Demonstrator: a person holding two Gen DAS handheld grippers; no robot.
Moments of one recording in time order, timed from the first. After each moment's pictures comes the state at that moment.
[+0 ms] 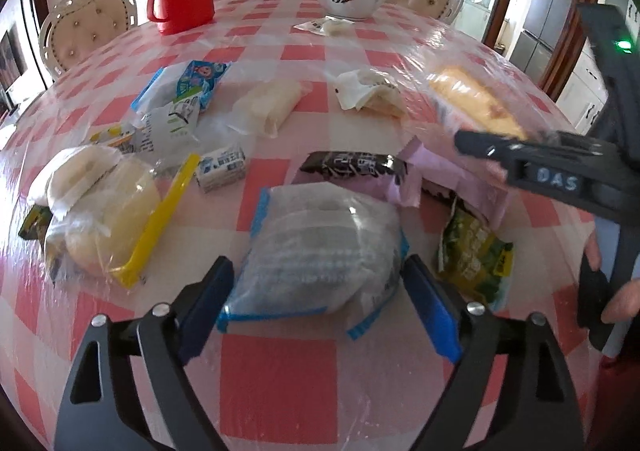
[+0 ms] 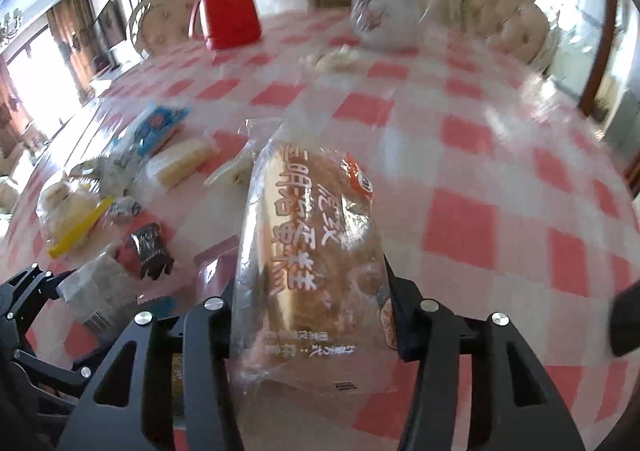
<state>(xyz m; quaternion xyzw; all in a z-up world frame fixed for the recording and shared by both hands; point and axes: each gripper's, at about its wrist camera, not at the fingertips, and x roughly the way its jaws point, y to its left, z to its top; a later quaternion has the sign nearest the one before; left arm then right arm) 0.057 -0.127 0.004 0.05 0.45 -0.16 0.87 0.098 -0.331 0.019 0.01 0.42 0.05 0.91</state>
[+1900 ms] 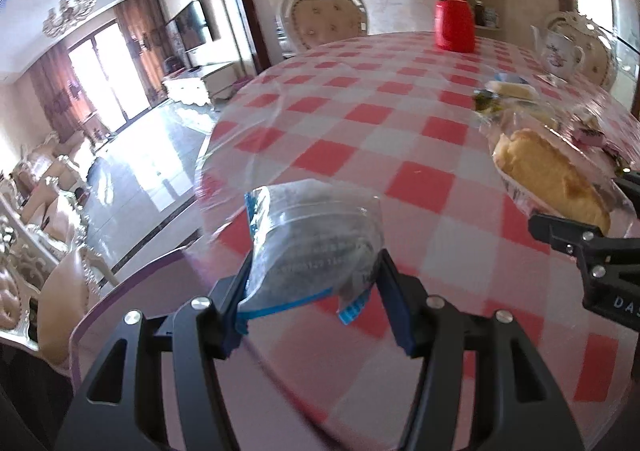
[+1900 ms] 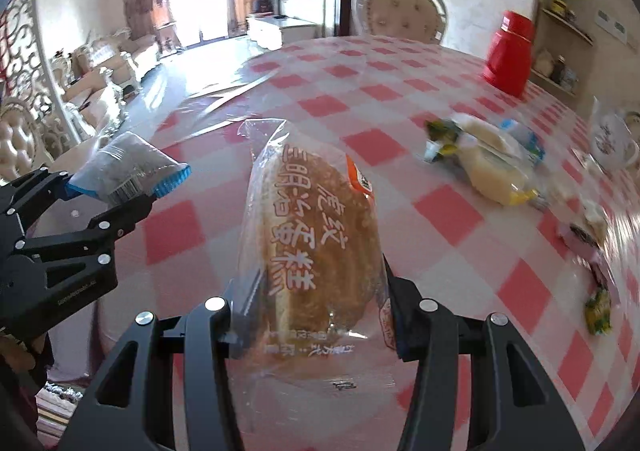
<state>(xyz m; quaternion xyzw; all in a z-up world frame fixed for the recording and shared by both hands) -0.186 0.169 0.048 0.03 0.38 0.18 0.91 -0.096 0.007 0.040 -0.15 0.38 0.31 0.86</state>
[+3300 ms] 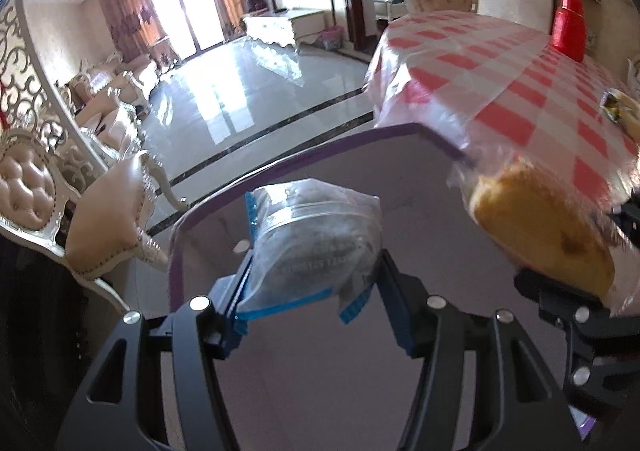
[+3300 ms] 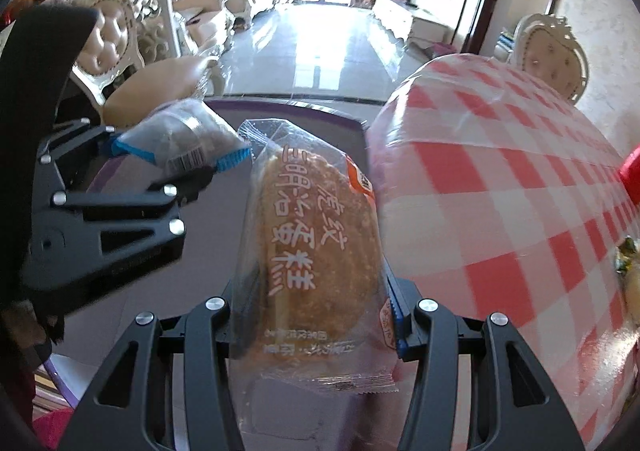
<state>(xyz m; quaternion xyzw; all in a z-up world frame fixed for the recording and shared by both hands) -0.323 0.331 0.005 -0.06 0.43 0.31 0.85 -0.233 0.211 0.004 -0.27 0.37 0.46 0.76</state>
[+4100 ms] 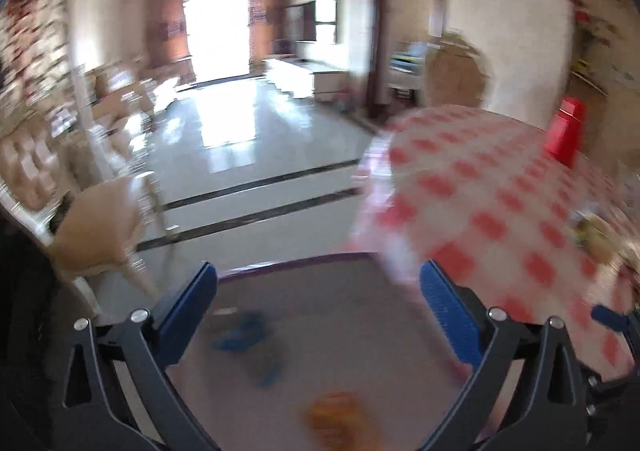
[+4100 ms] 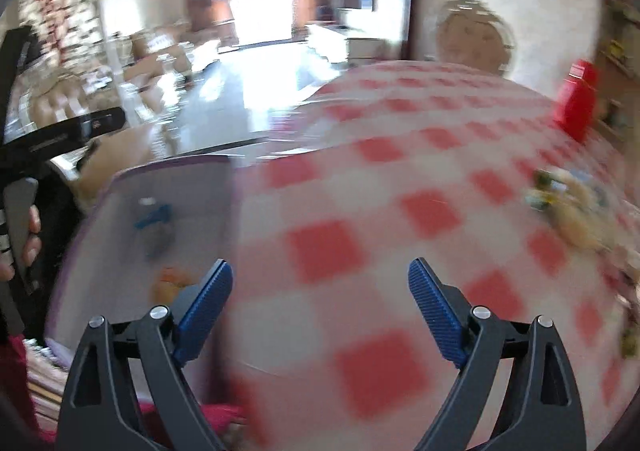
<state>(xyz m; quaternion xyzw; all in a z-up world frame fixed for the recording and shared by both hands) -0.297 0.293 0.108 -0.11 0.30 0.31 0.90 -0.167 0.063 0.058 -0.16 0.35 0.38 0.84</state>
